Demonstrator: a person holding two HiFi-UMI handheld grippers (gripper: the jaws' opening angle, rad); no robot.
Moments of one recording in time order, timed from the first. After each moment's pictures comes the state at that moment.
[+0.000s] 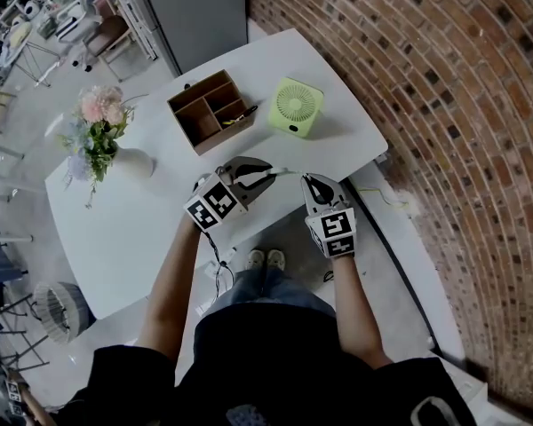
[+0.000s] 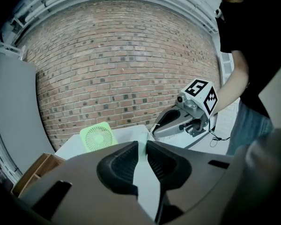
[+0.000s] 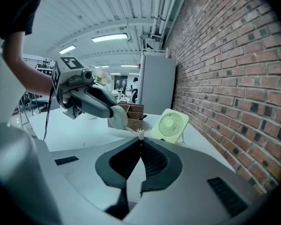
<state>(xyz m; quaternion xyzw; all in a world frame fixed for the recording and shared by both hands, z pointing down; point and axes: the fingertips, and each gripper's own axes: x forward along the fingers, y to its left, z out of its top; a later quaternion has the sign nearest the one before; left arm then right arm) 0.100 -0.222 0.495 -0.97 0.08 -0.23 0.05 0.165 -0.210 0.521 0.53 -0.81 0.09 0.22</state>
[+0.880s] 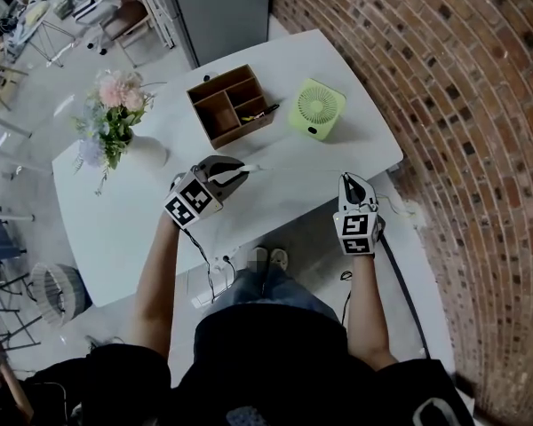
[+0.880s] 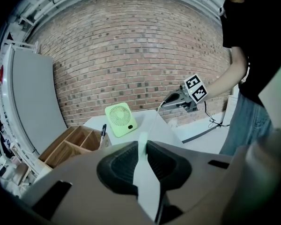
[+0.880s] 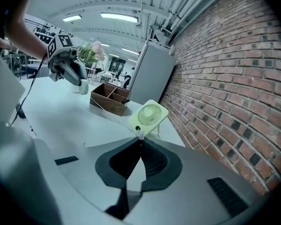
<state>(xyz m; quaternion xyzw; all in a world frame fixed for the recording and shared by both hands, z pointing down) 0.000 -0.249 0.528 -0.95 0.14 -0.28 0.02 0.226 -0.223 0.536 0.59 -0.74 0.02 0.33</state>
